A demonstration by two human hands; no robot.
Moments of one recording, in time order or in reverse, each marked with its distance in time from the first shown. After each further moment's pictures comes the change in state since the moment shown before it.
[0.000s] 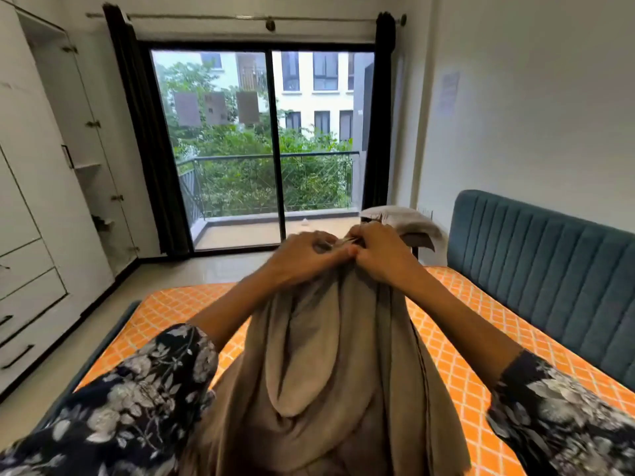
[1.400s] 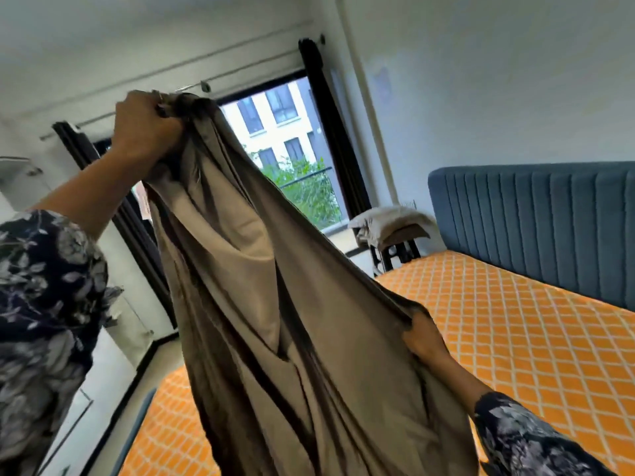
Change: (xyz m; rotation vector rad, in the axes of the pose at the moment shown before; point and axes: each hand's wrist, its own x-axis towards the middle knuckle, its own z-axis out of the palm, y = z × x) left_hand 0.145 0.148 -0.112 0.476 0.569 0.183; right_hand -0.095 0.216 0.076 0.464 0.060 0.733
